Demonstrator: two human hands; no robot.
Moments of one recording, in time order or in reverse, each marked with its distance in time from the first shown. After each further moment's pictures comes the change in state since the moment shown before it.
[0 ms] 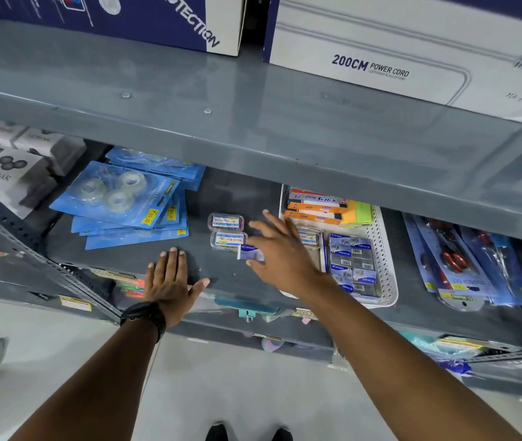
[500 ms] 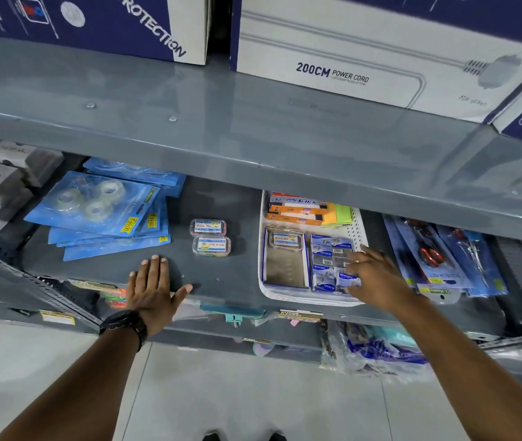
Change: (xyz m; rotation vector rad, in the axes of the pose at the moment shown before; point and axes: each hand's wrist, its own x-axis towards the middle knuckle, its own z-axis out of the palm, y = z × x) left_hand -0.001 0.002 -0.002 -0.028 -0.011 -0.010; right_hand -0.131 0.151 -0.046 -0.238 -0.441 0.399
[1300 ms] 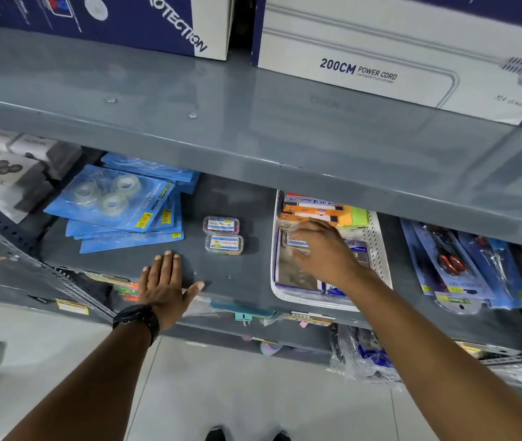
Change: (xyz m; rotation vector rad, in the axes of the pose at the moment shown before) left_hand 0.001 0.000 0.001 0.024 -0.013 -0.009; right_hand 0.060 -0.106 -0.041 0.382 0.387 -0.223
